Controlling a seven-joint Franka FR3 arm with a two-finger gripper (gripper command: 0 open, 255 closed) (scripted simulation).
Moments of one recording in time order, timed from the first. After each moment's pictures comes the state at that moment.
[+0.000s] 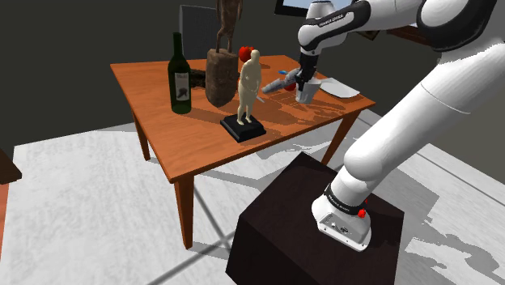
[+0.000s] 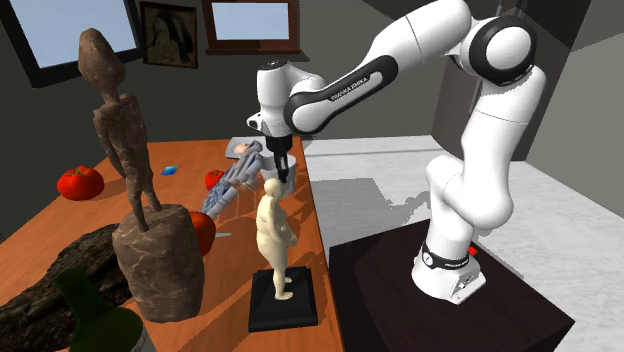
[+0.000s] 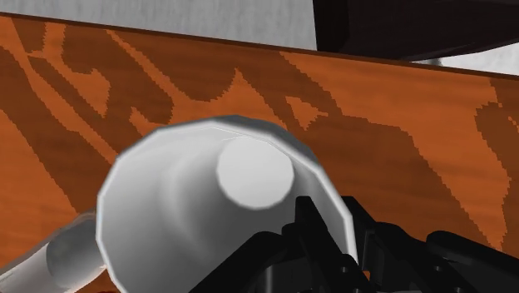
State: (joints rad) arm -0.23 -0.18 -0.37 -2.25 -0.27 2.11 -0.32
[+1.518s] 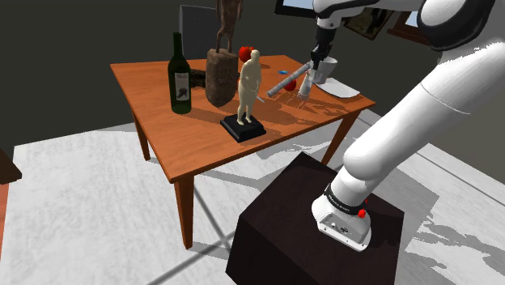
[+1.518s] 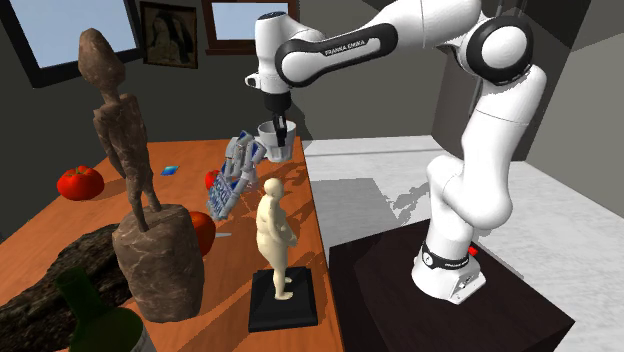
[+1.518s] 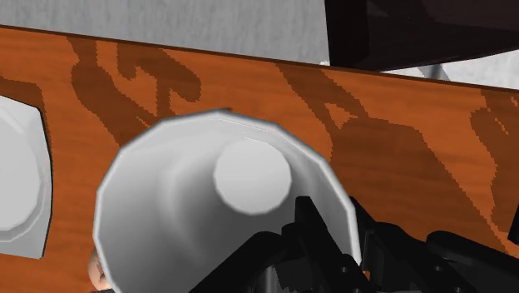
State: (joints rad) arm -0.25 -0.19 -0.42 -1.99 -0.25 1.87 -0.45
